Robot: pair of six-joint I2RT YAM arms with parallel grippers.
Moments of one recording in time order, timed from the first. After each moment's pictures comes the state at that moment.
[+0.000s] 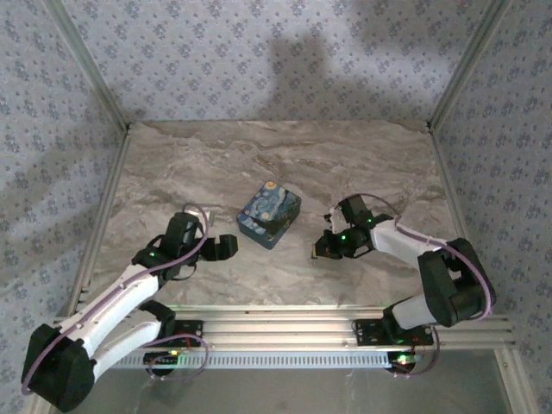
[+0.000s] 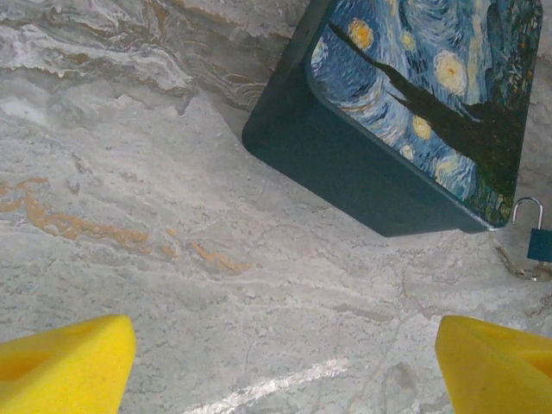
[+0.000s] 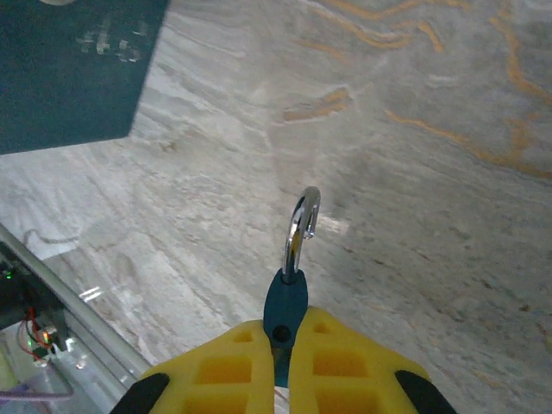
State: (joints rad) left arm -0.50 0.87 0.47 -0.39 0.17 -0.52; right arm 0.41 1.43 0.67 -0.45 -0.58 0.43
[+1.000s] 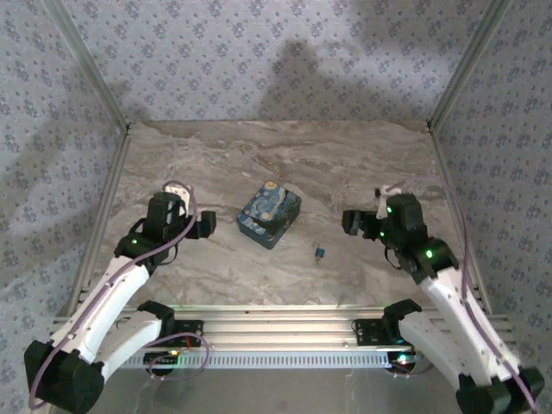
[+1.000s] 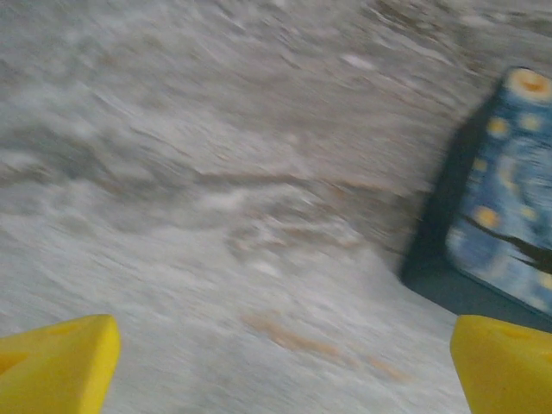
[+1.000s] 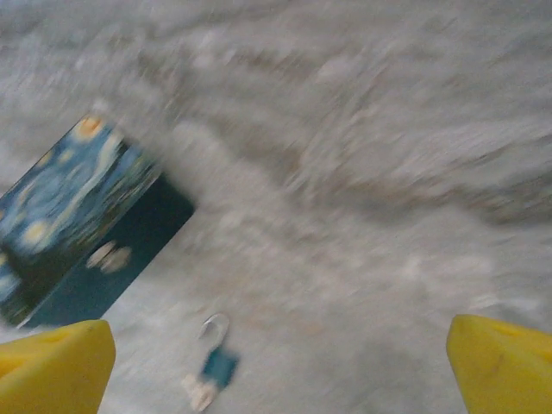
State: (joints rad) left arm -0.36 0.86 0.68 -0.51 -0.16 -0.19; right arm 0.33 0.69 0.72 -0.64 0.07 0.30
